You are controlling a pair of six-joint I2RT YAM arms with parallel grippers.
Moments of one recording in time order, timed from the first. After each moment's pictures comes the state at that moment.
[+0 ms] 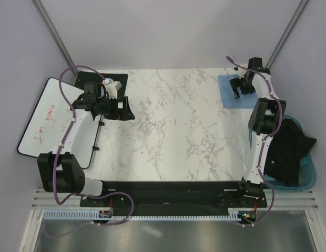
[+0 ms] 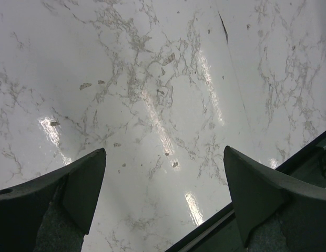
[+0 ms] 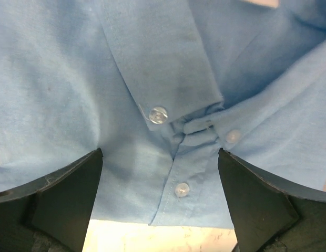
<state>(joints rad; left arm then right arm) -0.03 1.41 1.17 -0.69 0.54 0.03 -0.17 2.45 2.21 -0.85 -0.03 -0.48</state>
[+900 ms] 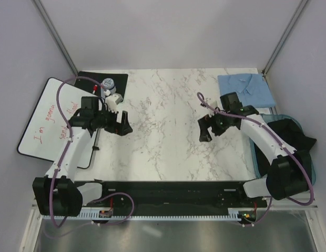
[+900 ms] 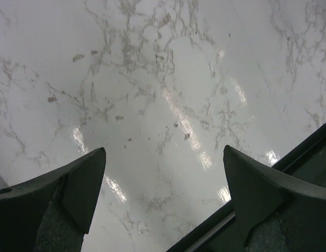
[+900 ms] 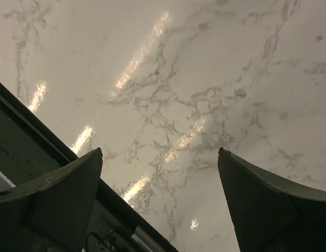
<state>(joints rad) -0.03 1.19 1.02 -0.68 0.55 0.19 0.26 1.39 1.11 -0.78 -0.48 -0.24</state>
